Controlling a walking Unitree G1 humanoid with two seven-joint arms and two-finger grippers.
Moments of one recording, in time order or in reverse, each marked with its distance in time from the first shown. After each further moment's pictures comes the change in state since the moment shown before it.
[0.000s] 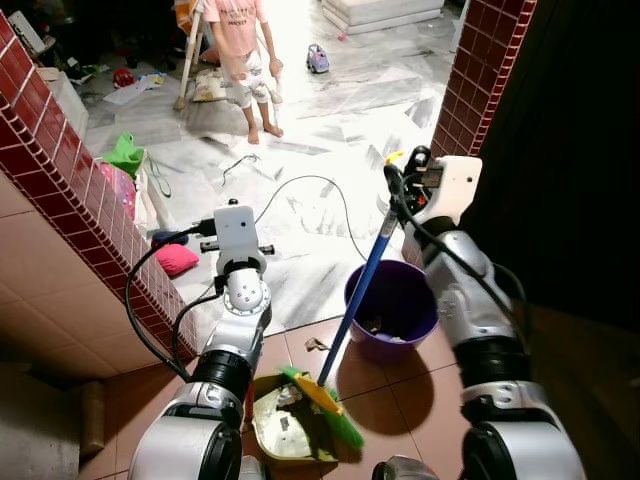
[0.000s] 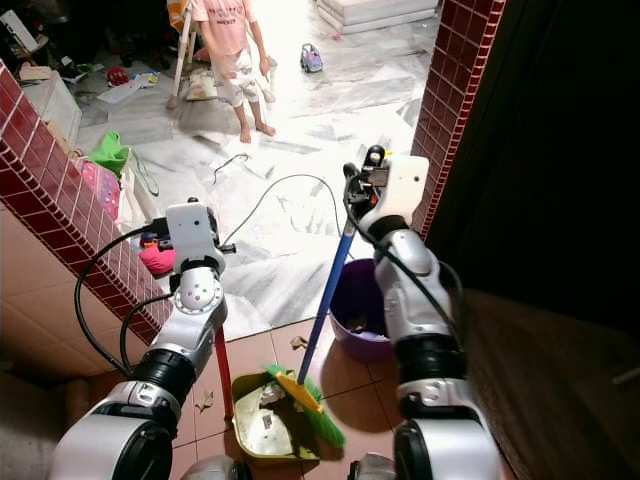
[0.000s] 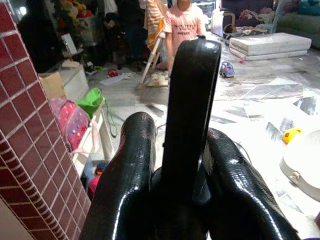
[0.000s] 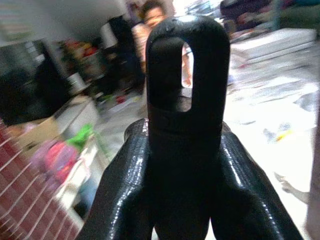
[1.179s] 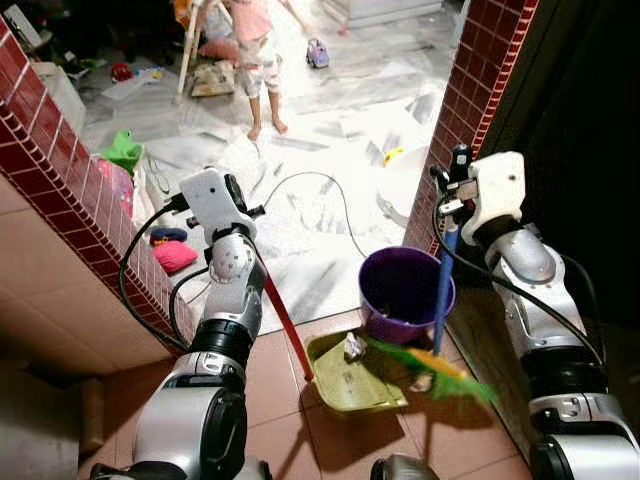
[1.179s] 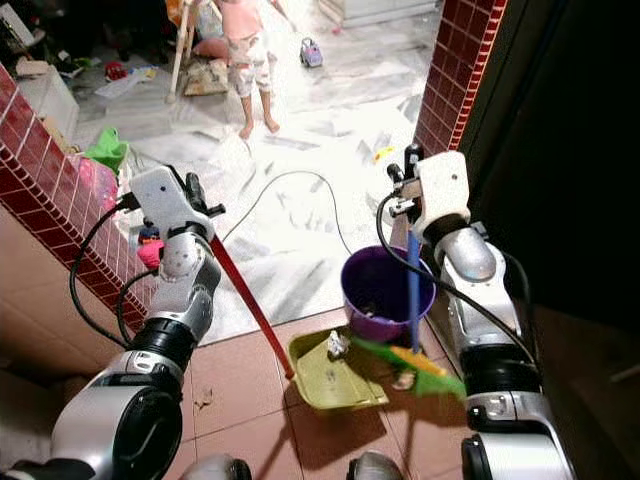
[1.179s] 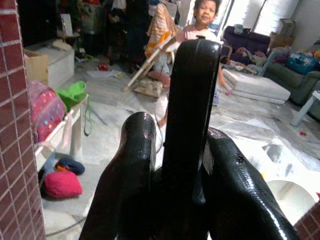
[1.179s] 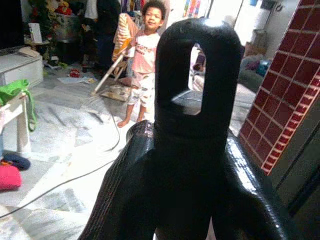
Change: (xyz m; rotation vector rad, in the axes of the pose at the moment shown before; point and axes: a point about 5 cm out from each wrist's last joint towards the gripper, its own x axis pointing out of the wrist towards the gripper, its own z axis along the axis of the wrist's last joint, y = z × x) left arm 0.026 0.006 0.039 -0.286 -0.048 0.036; right arm -0.025 -0.051 0.030 -0.526 -0.041 -0.045
